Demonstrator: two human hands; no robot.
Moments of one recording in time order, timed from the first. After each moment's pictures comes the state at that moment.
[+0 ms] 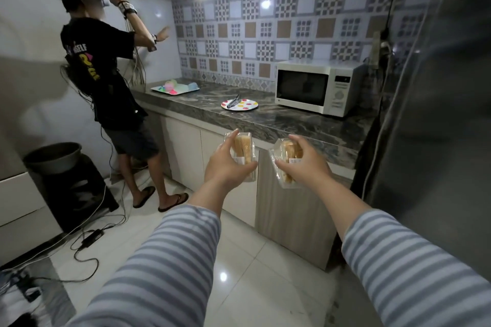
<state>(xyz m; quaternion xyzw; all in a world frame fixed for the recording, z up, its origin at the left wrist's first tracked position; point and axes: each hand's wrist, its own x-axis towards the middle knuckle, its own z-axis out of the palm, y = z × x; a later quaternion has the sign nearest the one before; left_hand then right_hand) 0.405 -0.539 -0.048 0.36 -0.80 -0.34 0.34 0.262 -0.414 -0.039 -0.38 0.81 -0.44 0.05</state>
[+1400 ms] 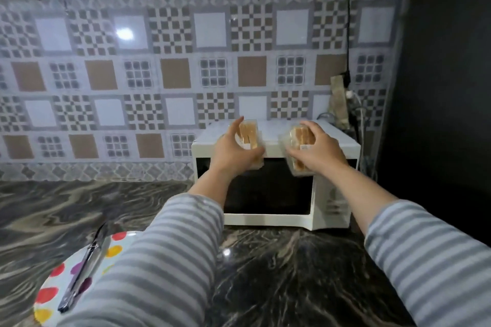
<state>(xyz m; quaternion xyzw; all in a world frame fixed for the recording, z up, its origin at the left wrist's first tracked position) -0.305 -1.055 0.065 0.03 -0.85 -0.45 0.28 -0.344 -0.863 0.073 -0.14 0.88 -0.42 -0.17</state>
